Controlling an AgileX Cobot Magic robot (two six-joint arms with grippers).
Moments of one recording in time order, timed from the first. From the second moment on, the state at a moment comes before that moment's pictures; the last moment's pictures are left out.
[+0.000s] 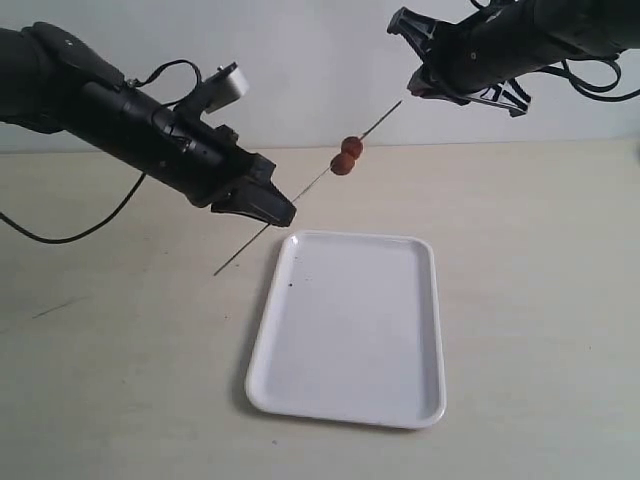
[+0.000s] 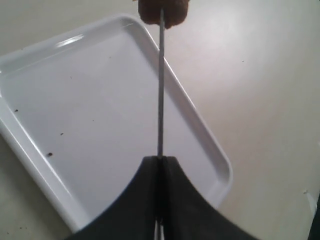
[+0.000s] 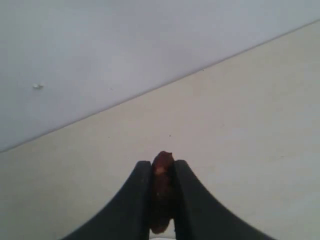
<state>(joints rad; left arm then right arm) -0.35 1.99 -1.41 -1.00 0.95 0.90 0.11 1.92 -1.48 0.46 0.33 0.21</state>
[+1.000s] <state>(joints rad) -0.35 1.99 -1.41 -1.04 0.99 0.96 0.11 1.92 -1.48 0.47 0.33 0.21</state>
